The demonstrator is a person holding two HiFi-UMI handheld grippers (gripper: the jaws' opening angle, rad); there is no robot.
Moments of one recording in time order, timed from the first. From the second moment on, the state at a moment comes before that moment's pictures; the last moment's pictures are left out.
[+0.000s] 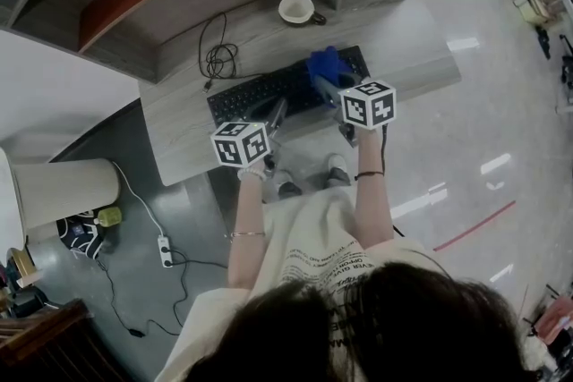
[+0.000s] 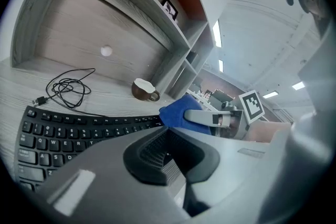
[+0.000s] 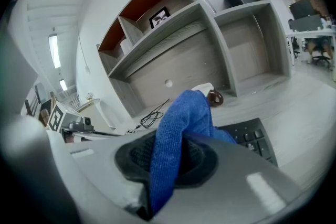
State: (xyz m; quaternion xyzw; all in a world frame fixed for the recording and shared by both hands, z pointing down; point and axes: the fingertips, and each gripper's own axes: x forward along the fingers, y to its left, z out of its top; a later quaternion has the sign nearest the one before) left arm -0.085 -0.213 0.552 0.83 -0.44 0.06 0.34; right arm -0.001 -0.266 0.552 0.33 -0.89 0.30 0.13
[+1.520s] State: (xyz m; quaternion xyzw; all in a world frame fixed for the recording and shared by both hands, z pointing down) left arm -0.148 -0.187 0.555 0.82 -0.45 0.06 0.33; right arm -0.060 -0.243 0.554 0.32 -0.89 0.30 0.12
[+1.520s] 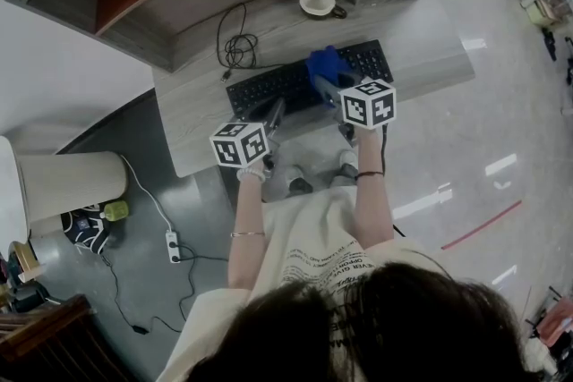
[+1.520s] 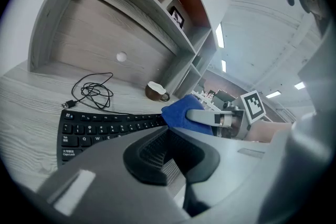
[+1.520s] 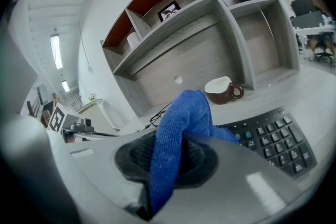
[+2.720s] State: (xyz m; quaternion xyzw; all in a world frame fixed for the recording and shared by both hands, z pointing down) left arm -0.191 -0.167 0.563 0.82 -0.46 0.06 0.34; right arm -0.114 -0.223 0.558 0.30 -0.90 0.29 0.13
